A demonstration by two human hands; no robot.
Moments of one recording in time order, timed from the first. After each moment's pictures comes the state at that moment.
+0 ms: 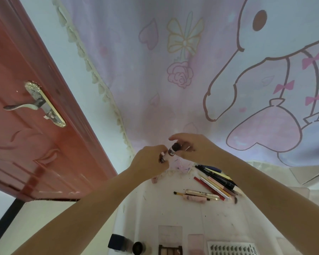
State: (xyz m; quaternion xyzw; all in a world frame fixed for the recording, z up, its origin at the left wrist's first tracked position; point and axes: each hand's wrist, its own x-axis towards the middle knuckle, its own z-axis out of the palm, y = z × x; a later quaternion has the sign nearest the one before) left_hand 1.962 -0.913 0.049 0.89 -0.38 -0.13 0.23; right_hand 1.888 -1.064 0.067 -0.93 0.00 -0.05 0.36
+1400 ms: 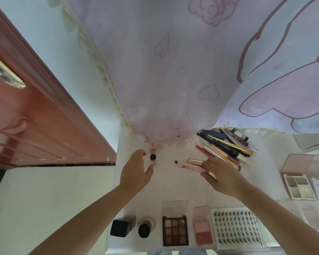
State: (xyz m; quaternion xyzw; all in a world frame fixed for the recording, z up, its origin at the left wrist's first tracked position) left_hand 1.972 -0.857 -0.107 0.91 -0.29 -0.14 0.27; right_hand 1.818 -1.060 -0.076 -0.98 0.08 0.05 0.18
